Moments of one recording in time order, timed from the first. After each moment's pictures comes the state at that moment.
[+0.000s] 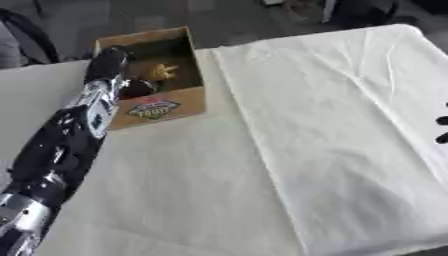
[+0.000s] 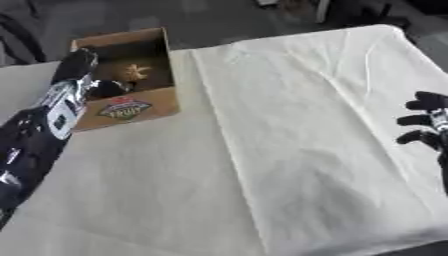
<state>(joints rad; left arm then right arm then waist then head) -0.96 0.39 -0.05 -0.80 -0.92 0.21 0.12 -0.24 -0.27 -0.11 -1.80 -0.10 0.04 0.02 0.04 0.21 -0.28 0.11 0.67</state>
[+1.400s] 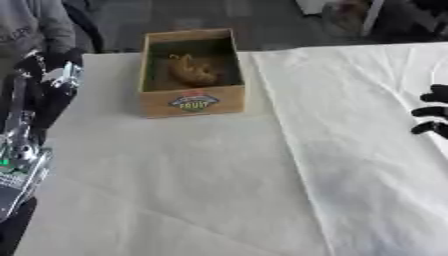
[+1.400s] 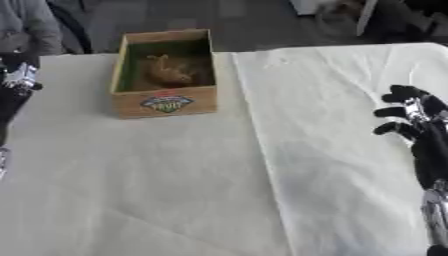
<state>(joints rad) -0.33 0.42 -0.04 -1.71 0.09 0.06 0.37 -0.21 -0.26 -0.13 -1.79 -0.12 0.04 -0.01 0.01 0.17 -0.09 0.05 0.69</state>
